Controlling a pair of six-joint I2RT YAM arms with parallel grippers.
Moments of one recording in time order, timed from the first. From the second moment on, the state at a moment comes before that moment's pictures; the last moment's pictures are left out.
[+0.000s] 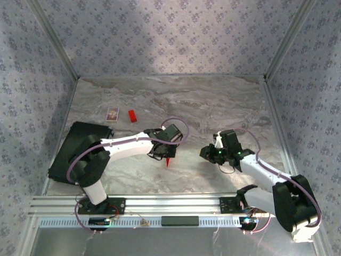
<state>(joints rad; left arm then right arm) -0.96 1.72 1.10 -0.61 -0.10 -0.78 0.37 1.11 0.41 -0.18 -0.48 0.76</state>
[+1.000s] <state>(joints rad) -0.96 1.76 1.10 -0.60 -0.08 -0.80 0.39 1.12 0.40 -0.17 -0.43 0.77</state>
